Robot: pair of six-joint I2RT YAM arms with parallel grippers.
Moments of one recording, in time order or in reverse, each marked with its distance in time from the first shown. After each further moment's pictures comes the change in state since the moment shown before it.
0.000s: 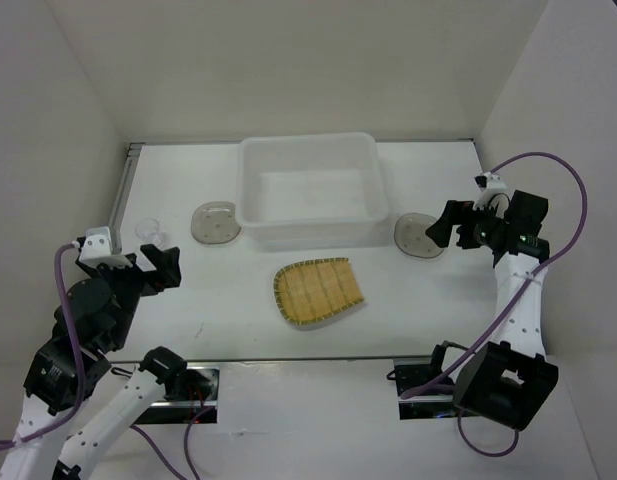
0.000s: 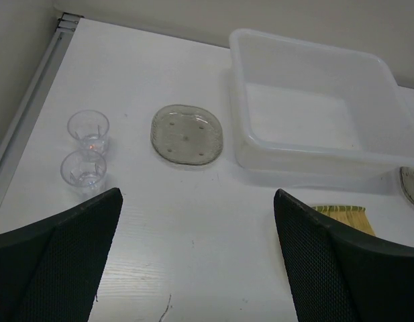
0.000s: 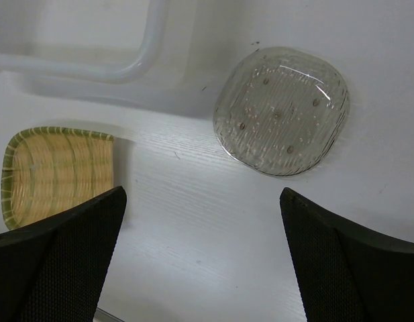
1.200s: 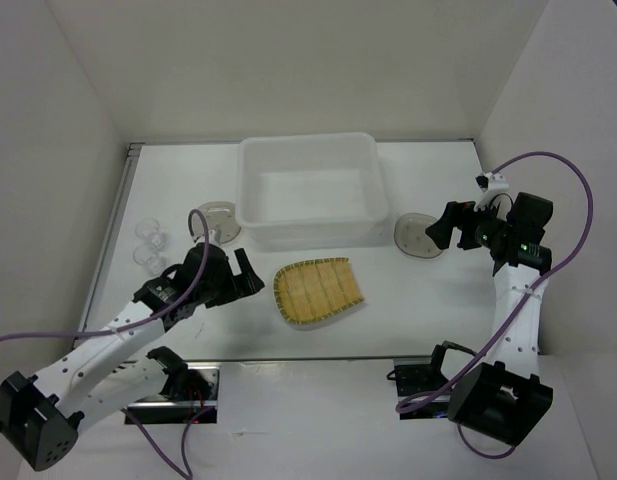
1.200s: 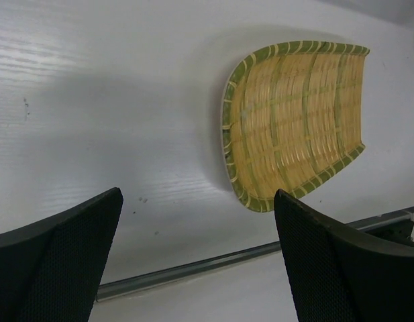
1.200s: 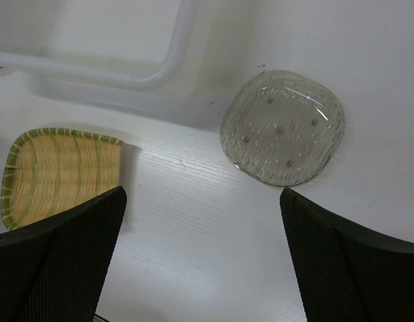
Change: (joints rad) left arm -0.093 0.483 -0.315 0.167 0.426 -0.524; right arm 0.000 -0.075 0.000 0.000 -0.031 -0.022
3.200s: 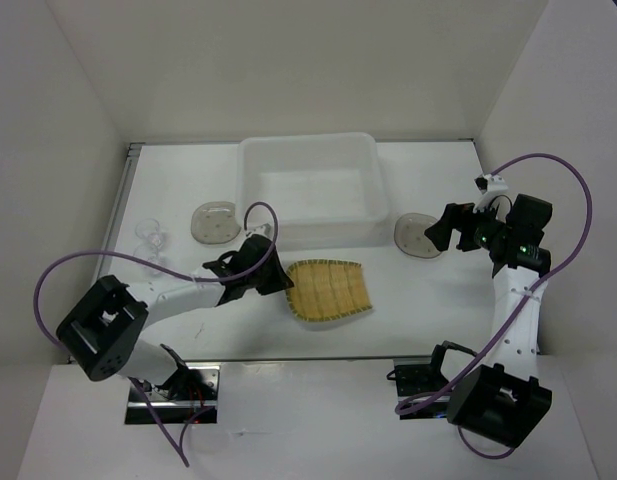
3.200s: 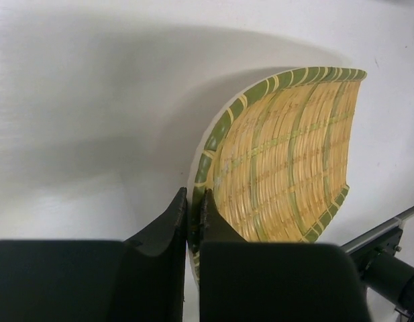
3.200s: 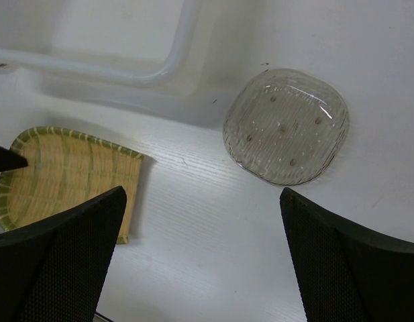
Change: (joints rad) left arm -0.129 0.603 0.043 0.559 0.070 -0.089; right arm 0.000 -0.012 -0.013 0.000 -0.007 0.000
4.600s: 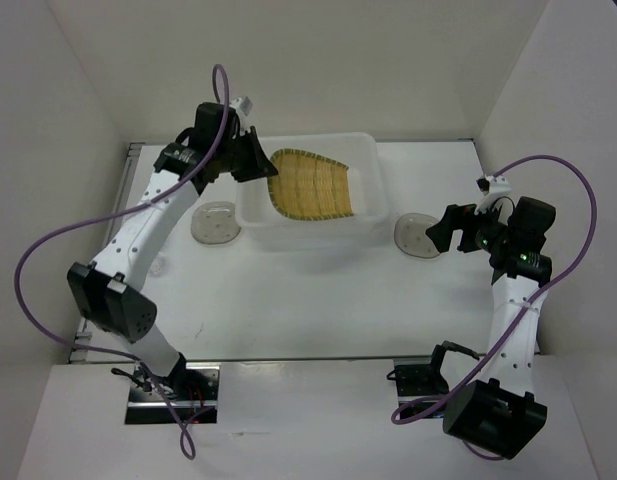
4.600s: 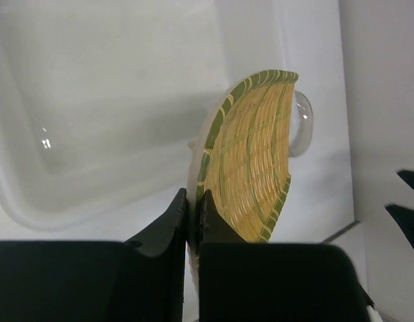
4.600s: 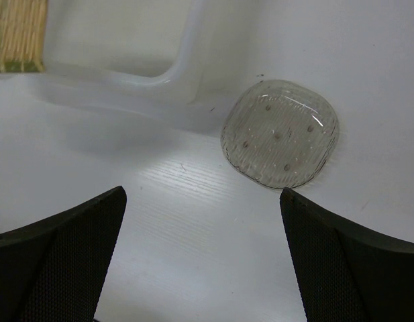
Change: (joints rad) left arm 0.306 0.149 1.062 -0.700 0.196 0.361; right arm 0.000 -0.065 -0.001 0.001 0.010 0.005
